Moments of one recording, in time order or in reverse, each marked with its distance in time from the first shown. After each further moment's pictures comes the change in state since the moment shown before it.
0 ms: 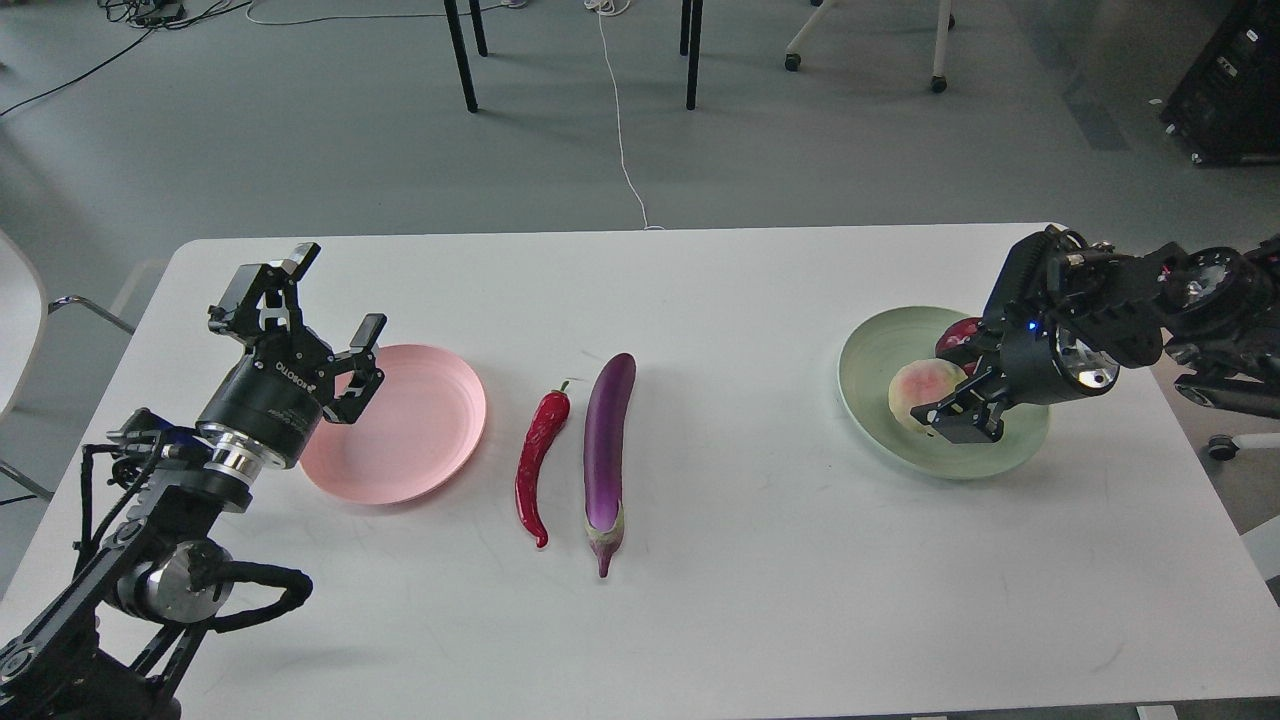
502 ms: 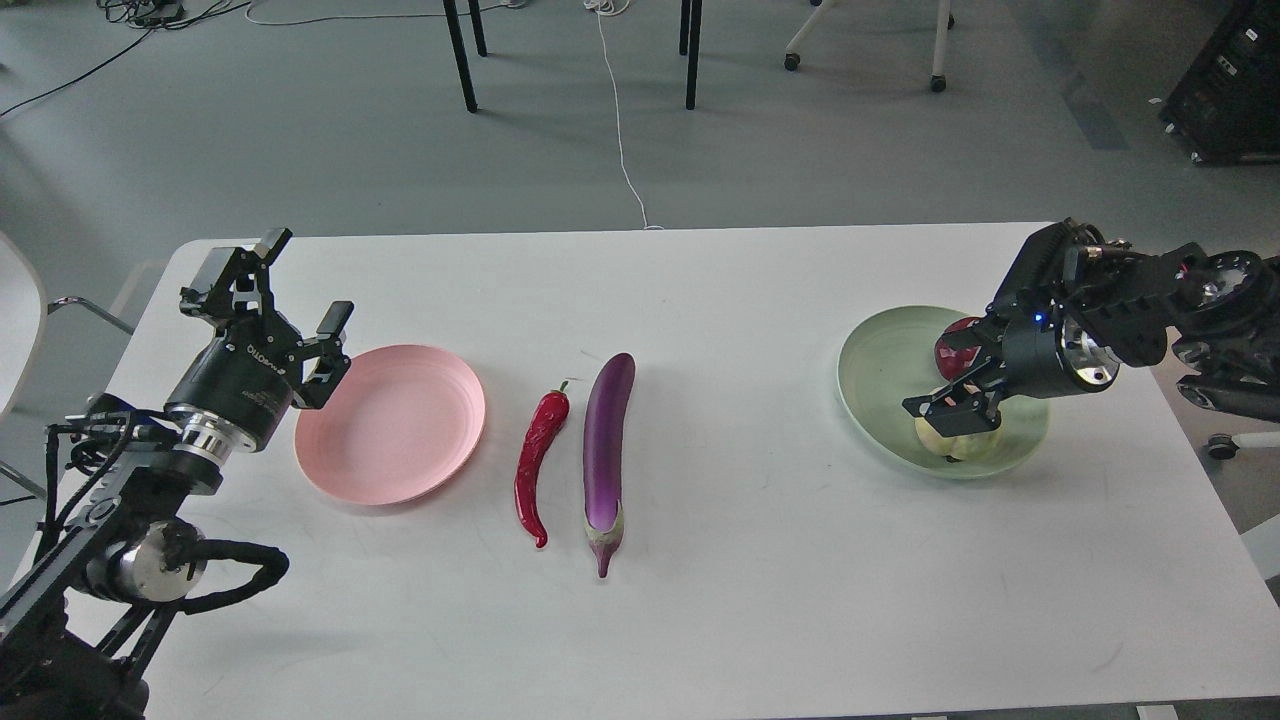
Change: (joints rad) left arm -0.036 0.089 0.001 0.015 -0.004 0.090 0.013; right arm -0.015 -0.059 0.147 0.013 0.055 -0.001 0.000
